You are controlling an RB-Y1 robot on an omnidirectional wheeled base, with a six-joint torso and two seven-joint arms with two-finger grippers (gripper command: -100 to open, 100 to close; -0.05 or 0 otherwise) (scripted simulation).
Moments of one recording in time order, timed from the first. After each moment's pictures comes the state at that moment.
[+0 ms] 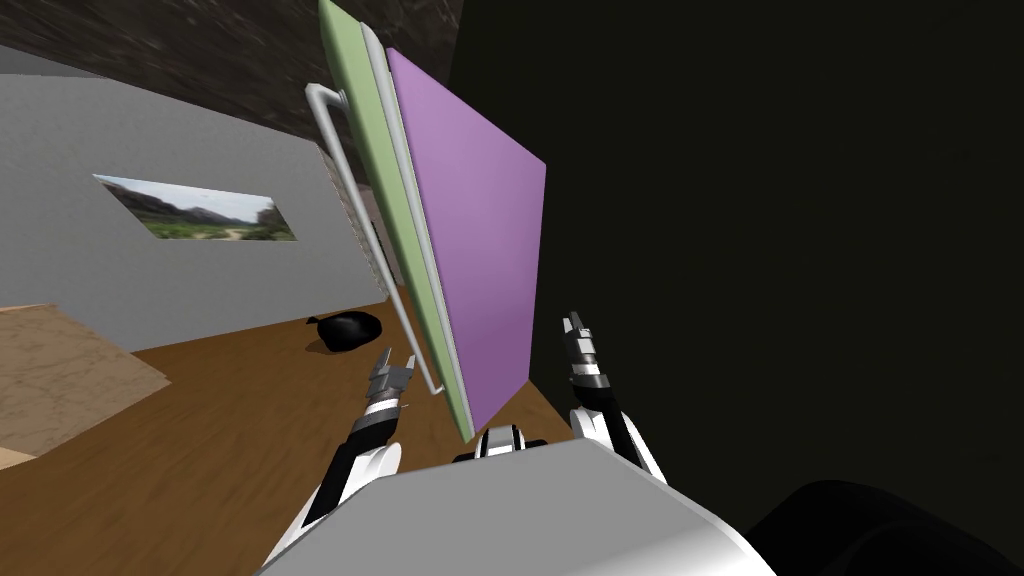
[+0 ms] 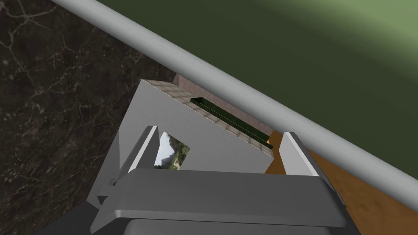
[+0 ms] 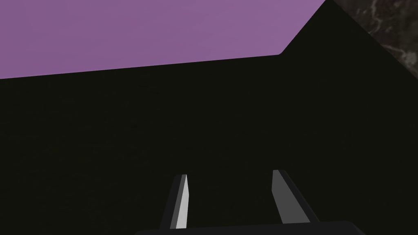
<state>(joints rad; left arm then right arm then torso) 0.36 0.15 0.07 -1.73 0.35 -0.49 0.20 0.50 0.00 0.06 -2.24 0.04 -0.38 0.03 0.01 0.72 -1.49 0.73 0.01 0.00</state>
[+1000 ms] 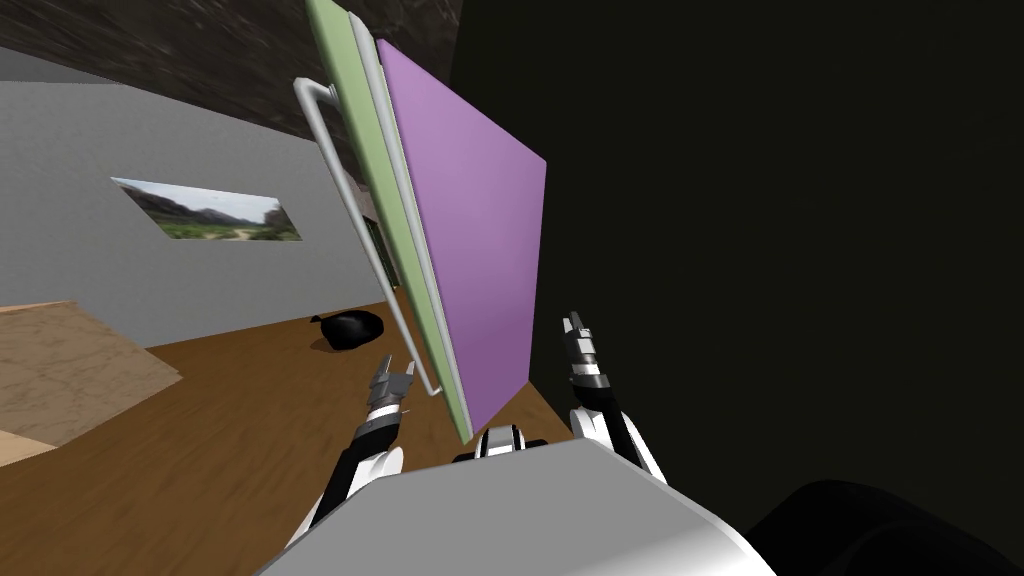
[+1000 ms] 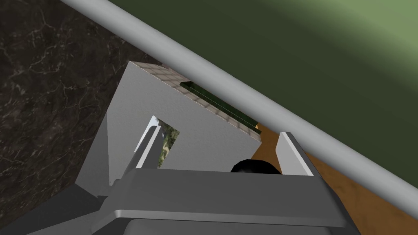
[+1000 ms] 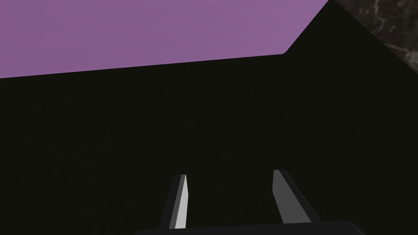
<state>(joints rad) 0.36 0.13 0.08 -1.65 0.37 -0.52 0.22 0.50 0.00 0.06 -2.24 0.04 -0.38 0.03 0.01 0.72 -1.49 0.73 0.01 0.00</state>
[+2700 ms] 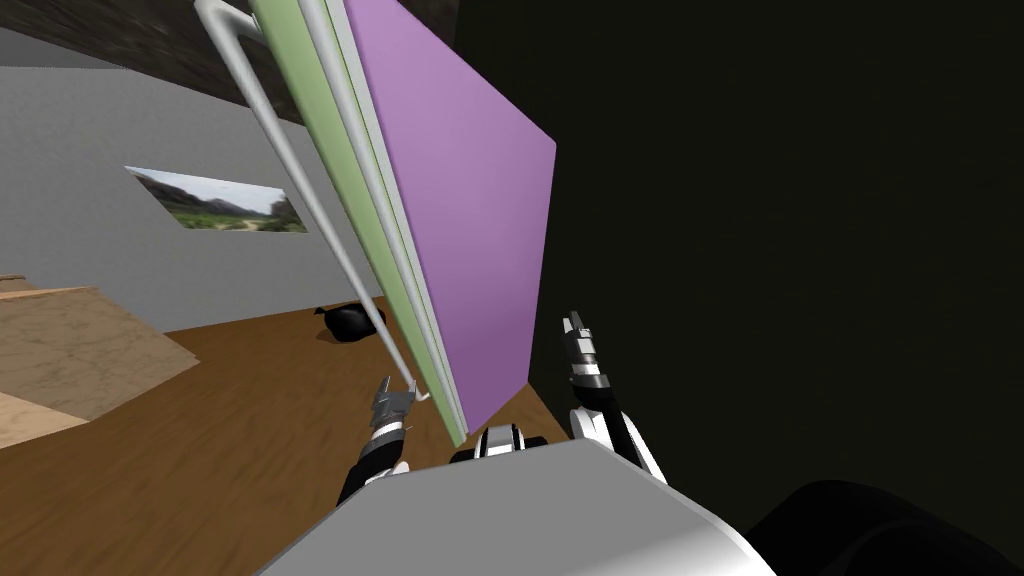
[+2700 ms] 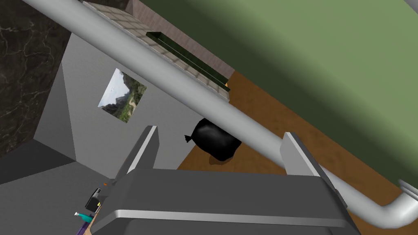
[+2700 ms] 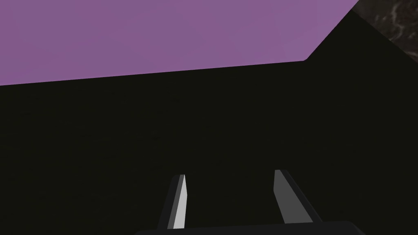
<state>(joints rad) 0.34 0.07 0.09 -1.44 0.42 -0.57 0.28 0.50 0.00 0.06 -2.24 0.04 -0.38 0.03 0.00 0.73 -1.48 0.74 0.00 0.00</state>
